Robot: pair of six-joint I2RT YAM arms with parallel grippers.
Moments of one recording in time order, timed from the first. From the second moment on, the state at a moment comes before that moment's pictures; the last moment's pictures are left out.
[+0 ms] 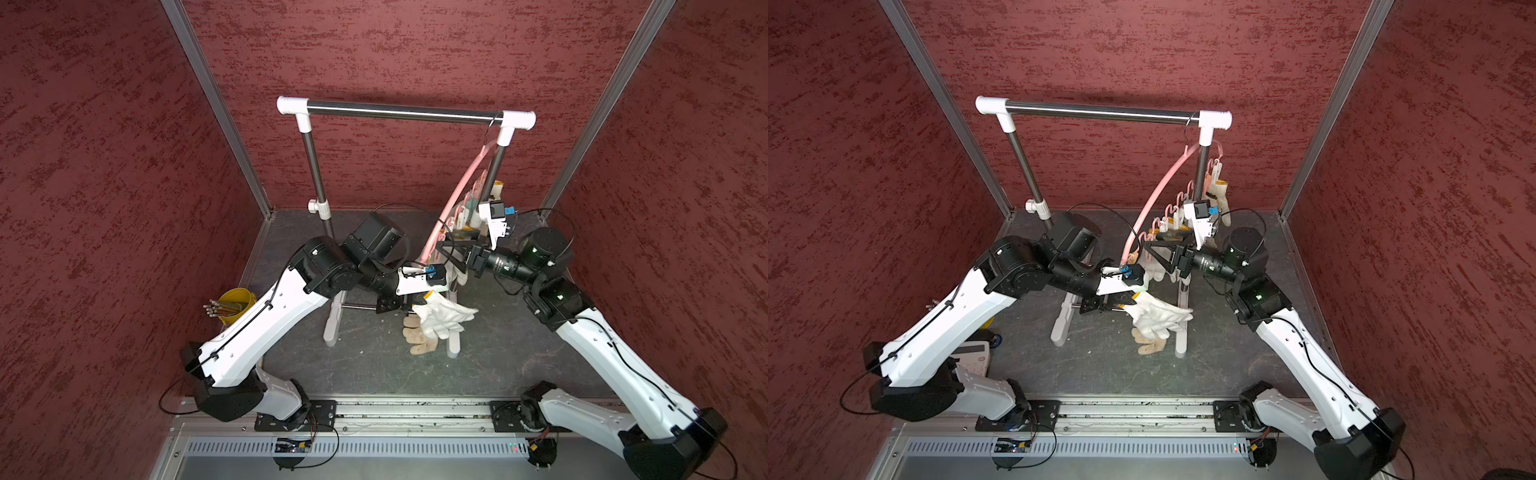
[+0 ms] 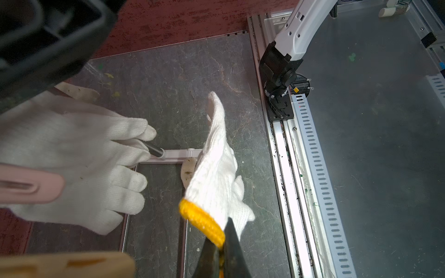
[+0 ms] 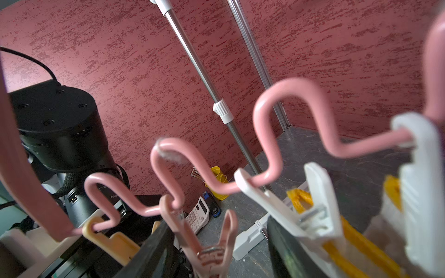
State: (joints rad) left arm -0.88 1.44 1.85 -1.28 0.44 0.66; right arm 0.47 1.07 1.09 0.03 -0.68 0.56
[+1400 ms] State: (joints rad) left arm -0.88 1.44 1.85 -1.28 0.45 0.65; right arm 0.51 1.18 1.12 0.11 -0.68 0.56
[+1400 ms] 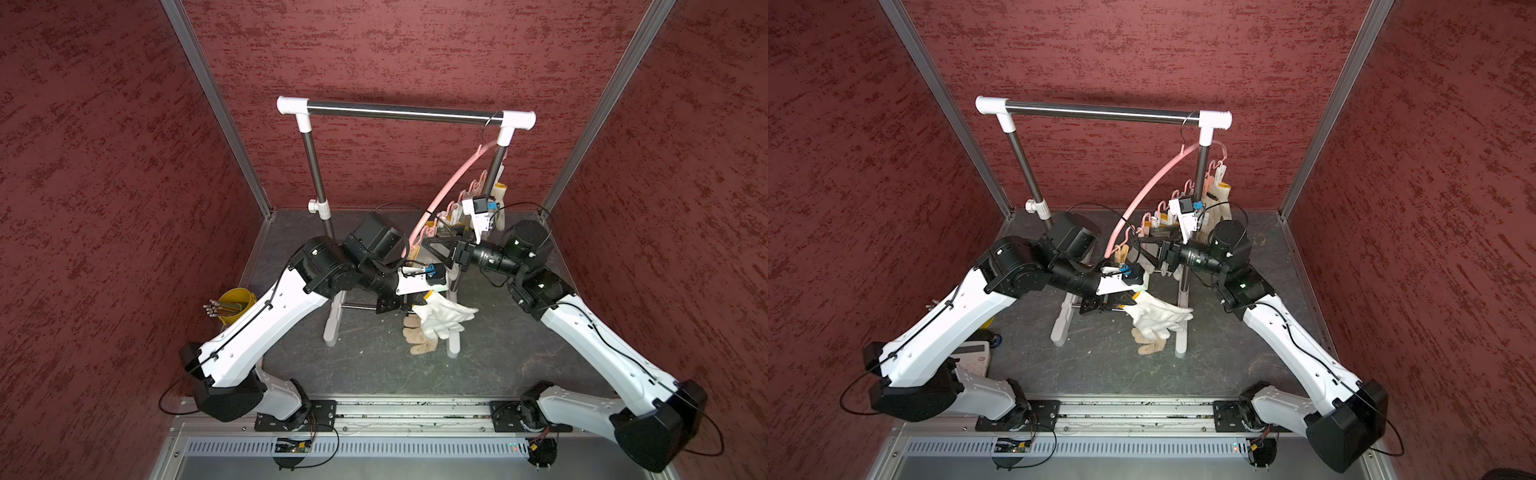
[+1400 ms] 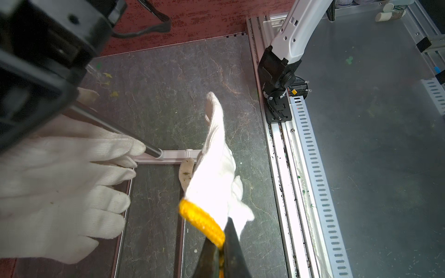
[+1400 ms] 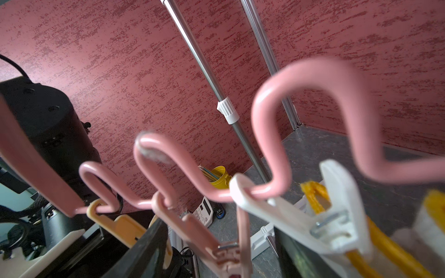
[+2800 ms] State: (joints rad) left arm -0.71 1.12 1.58 -1.26 0.56 0.51; right arm 0.58 1.25 1.19 0.12 -0.54 0.53
